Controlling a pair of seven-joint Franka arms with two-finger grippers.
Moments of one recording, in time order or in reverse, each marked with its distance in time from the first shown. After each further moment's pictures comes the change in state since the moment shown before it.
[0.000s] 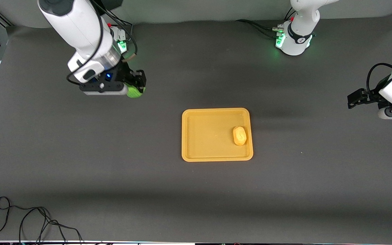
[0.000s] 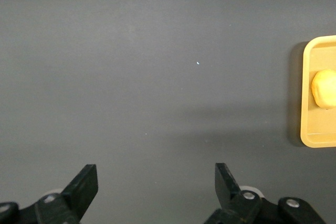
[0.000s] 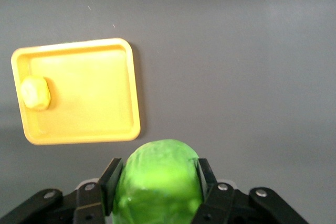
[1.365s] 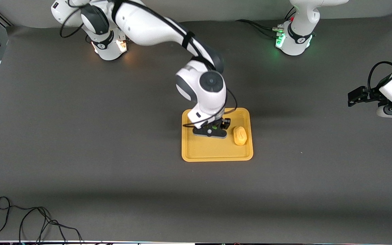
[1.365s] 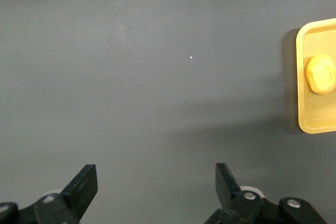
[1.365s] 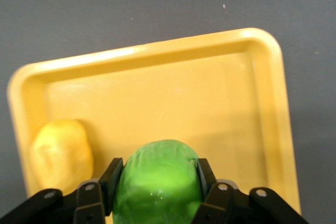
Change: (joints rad) left arm -0.332 -0.002 0.320 -0.004 -0.011 -0.014 0.069; right arm 0.183 0.860 0.040 0.614 -0.005 0.256 0.345
